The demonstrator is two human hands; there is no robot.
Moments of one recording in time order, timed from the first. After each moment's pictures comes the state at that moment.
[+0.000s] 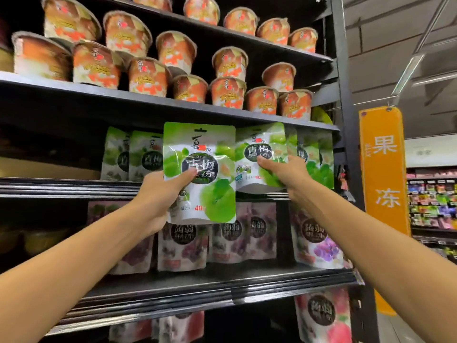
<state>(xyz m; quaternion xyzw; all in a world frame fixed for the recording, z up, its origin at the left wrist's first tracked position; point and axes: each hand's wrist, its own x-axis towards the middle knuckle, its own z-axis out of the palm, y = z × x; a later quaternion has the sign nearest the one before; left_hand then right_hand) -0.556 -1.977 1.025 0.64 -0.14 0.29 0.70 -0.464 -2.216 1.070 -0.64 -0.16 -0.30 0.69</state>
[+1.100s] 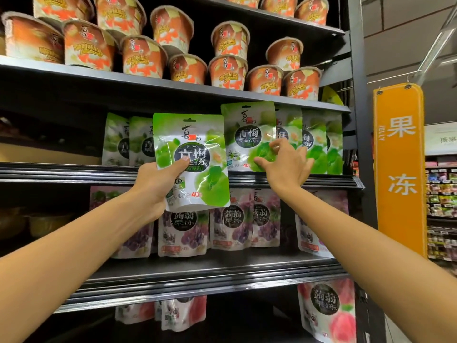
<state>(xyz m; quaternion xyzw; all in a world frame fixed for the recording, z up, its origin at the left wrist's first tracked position) -0.535 -1.983 1.019 0.60 -0.10 0.31 0.72 -0.443 -2.201 1.045 -0.75 -0.01 -0.58 0.31</state>
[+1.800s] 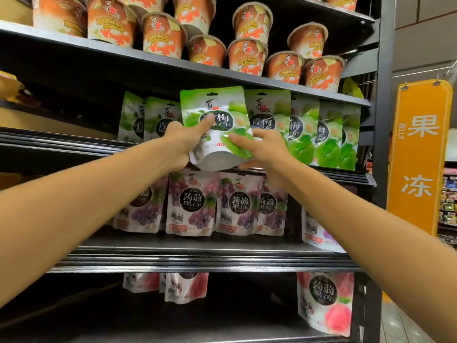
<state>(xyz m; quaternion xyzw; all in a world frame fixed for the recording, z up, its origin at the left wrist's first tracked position) -0.527 -1.997 1.063 0.66 -0.07 0.34 0.67 -0.505 -2.161 1.051 -0.70 -0.31 -0.21 0.61</state>
